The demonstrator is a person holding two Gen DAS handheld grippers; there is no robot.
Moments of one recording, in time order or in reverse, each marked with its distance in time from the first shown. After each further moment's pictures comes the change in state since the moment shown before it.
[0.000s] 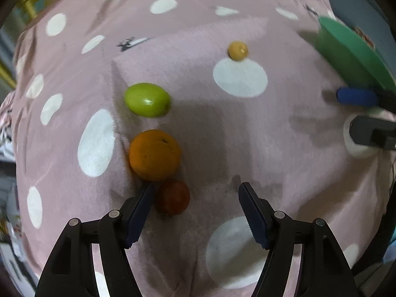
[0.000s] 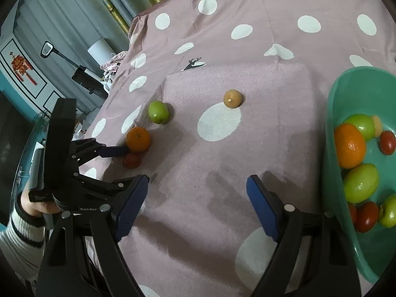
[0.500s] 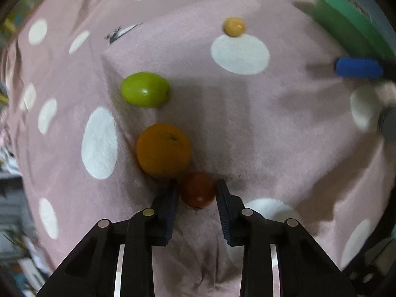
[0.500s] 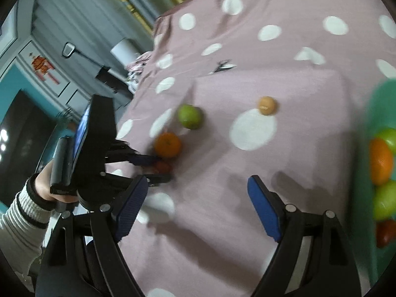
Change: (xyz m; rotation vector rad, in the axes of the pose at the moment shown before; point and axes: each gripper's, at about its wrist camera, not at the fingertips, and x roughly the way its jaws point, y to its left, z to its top) left arm 0.009 0.011 0.005 0.070 0.126 0.000; right arm 0.012 0.016 0.016 -0.039 0.016 0.172
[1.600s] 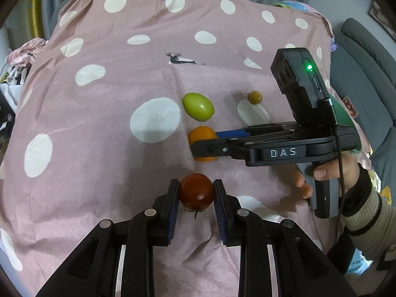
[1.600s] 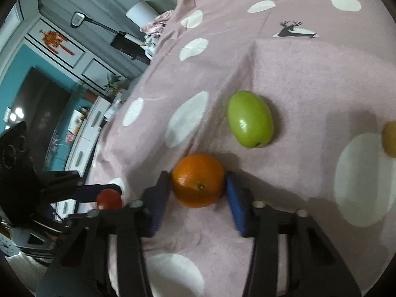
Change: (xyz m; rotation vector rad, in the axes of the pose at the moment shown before) left arm -0.069 0.053 -0.093 -0.368 -0.350 -0.214; right arm 0.135 0.036 0.045 -0.052 0.208 0.141
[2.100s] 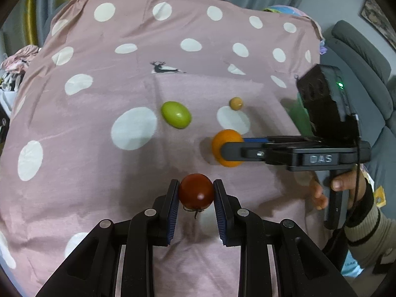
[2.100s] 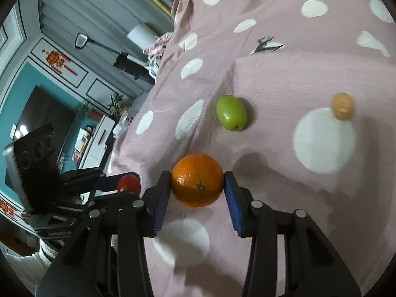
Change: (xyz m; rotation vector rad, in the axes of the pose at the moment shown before) left arm 0.000 -0.023 0.005 0.017 -0.036 -0.048; right arm -0.072 -0.006 -0.037 0.072 -0.121 0.022
